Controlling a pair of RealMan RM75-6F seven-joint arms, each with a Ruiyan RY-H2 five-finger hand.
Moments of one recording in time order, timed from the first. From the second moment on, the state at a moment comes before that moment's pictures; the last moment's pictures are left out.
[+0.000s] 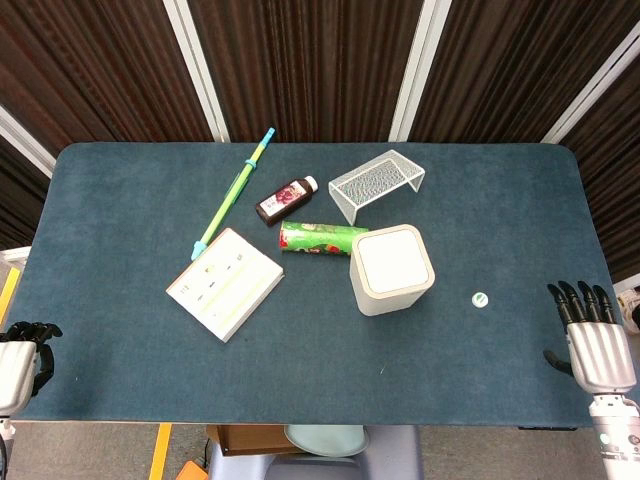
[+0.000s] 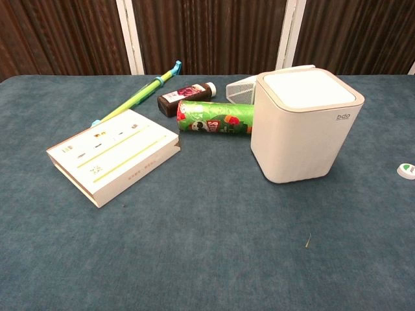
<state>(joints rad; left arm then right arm) -0.07 -1.10 -0.04 -1.69 1.46 1.52 0.33 0.17 -1.15 -0.08 -1.59 -1.36 1.57 -0.23</state>
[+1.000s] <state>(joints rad) -0.07 -1.07 -0.02 -1.72 1.48 1.50 0.29 0.29 -1.02 0.05 -2.05 -1.35 1.35 -0.57</state>
